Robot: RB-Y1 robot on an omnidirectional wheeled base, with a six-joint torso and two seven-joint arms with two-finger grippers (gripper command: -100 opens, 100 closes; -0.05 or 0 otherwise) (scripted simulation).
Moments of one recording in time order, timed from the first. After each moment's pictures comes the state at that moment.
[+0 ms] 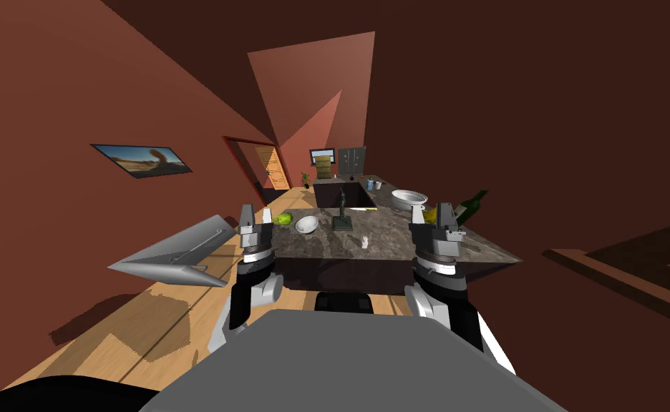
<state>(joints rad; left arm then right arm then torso) 0.47 0.02 0.07 -2.34 0.00 -0.55 -0.15 0.54 -0.02 0.04 -2.38 0.09 -0.63 0.01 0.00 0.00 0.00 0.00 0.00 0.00</state>
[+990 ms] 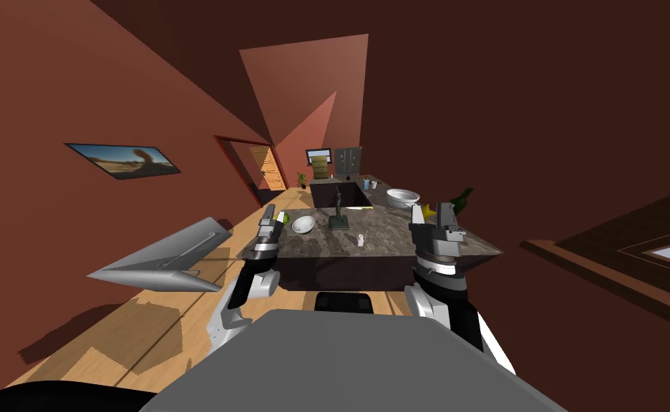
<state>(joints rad) 0.39 0.21 0.08 -2.26 0.06 -0.32 -0.06 0.54 -0.02 0.04 -2.38 0.09 -0.63 0.01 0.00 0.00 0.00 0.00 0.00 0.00</state>
